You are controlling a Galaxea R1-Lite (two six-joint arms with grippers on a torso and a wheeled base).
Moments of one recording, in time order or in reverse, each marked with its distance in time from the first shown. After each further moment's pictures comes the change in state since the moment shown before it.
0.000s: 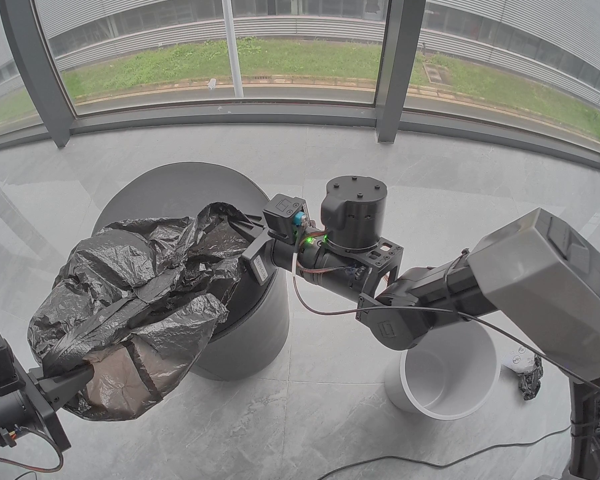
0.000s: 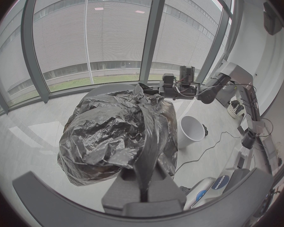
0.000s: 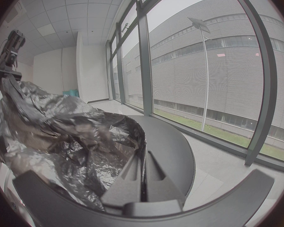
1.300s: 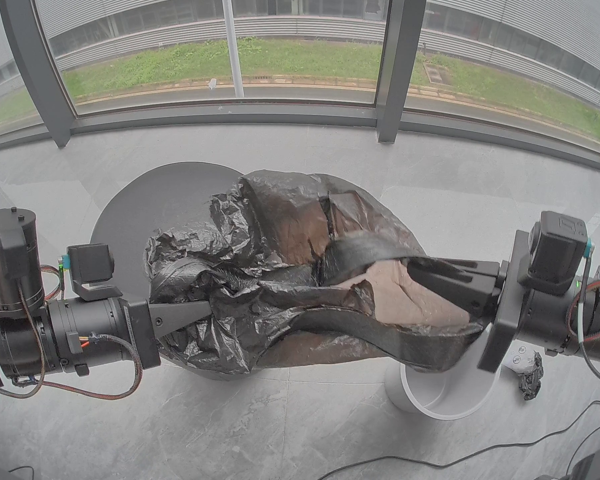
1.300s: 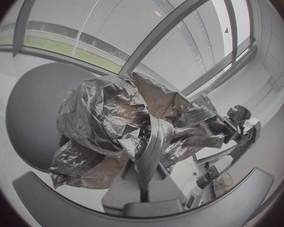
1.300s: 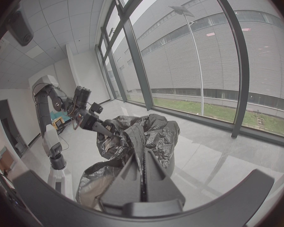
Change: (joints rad) left arm 0.014 0.507 -0.193 -0.362 -0.406 -0.393; right arm 0.025 -0.964 0.873 0.204 -0.050 0.199
